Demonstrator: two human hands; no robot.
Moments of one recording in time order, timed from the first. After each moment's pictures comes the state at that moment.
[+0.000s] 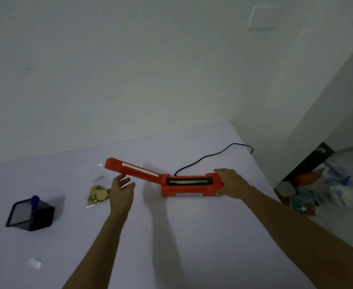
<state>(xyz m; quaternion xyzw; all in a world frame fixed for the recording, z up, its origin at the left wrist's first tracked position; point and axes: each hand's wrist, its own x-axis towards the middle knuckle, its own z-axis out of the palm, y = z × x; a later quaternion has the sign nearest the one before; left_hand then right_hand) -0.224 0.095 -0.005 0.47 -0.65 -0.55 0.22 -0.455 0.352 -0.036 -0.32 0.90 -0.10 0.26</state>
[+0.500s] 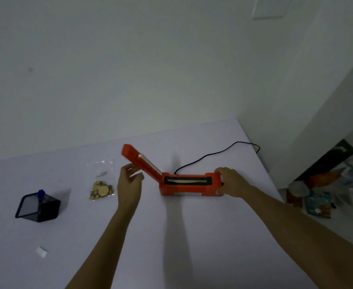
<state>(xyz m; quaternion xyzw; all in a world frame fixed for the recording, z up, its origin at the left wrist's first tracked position) -0.253 0.136 0.027 0.42 -0.67 -0.55 0.27 -0.475 0.358 -0.048 -0.34 0.88 -0.18 0.28</state>
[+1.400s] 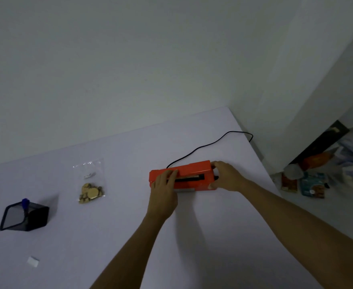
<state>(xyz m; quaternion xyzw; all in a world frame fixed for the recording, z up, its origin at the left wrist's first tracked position) -0.298 0.199 -0.043 0.19 -0.97 -0.17 0.05 -0.482 0.363 -0.063 -0.30 0.85 -0.30 0.31</state>
